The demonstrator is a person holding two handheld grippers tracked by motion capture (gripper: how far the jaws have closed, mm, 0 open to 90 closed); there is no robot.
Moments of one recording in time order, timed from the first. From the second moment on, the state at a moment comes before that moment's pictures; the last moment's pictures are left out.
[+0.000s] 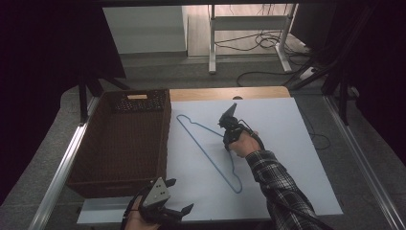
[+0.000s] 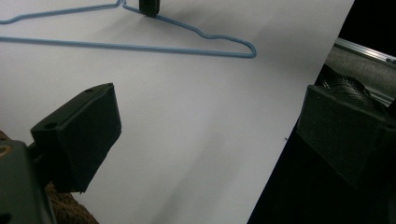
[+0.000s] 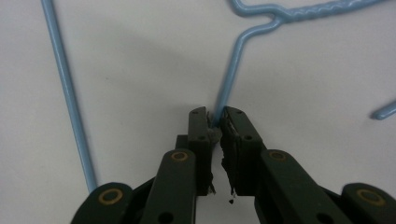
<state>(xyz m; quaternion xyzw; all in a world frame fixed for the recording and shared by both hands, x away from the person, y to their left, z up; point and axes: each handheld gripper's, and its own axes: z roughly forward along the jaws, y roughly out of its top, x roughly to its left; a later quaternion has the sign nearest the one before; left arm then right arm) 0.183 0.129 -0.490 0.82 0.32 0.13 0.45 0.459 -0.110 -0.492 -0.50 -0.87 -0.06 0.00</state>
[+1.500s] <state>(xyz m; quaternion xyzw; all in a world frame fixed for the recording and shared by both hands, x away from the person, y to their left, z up) 0.183 0.128 -0.490 0.82 0.32 0.13 0.45 0.444 -0.130 -0.447 -0.47 -0.87 -0.11 -0.06</state>
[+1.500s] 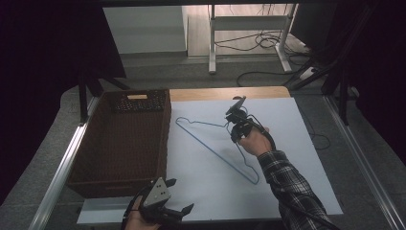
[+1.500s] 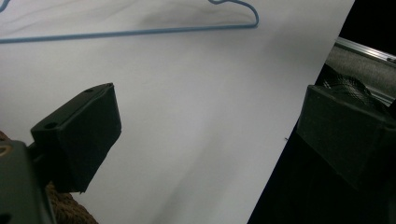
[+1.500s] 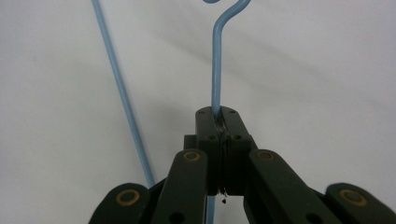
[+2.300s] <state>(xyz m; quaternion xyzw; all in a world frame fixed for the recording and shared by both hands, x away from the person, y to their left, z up) 0.184 0.128 -0.490 0.82 0.32 0.13 0.45 0.423 -0.148 -0.421 -0.43 -0.88 -0.18 -0.10</state>
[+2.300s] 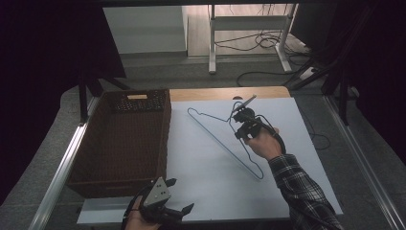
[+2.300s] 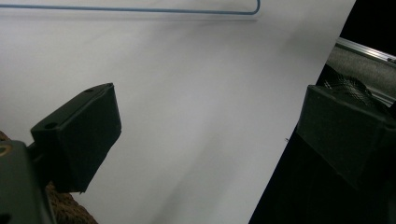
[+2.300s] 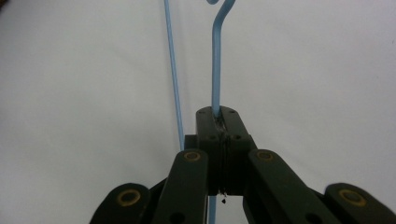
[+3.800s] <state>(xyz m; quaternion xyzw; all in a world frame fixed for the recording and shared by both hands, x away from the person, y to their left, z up) 0.256 0.105 -0.405 0.87 0.16 0.12 0.45 0.333 -0.220 -0.379 -0.28 -0.92 -0.25 -0.09</state>
